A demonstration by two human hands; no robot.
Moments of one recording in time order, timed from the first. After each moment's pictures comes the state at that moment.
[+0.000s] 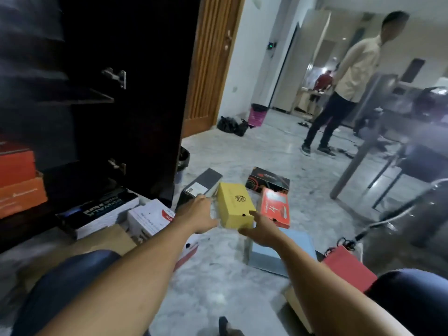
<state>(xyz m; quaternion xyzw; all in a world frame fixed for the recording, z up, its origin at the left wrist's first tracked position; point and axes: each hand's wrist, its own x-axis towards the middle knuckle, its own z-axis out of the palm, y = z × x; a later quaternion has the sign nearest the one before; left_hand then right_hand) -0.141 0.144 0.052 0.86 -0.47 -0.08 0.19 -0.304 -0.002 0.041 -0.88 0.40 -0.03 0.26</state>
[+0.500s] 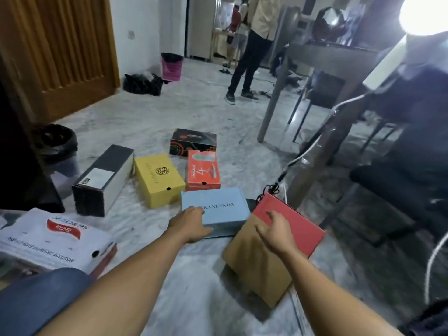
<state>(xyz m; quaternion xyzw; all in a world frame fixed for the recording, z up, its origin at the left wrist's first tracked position) -0.279 -0.039 -0.035 0.77 -0.59 -0.21 0.11 -0.520 -0.103 -0.038 -0.72 0.64 -0.18 0.22</state>
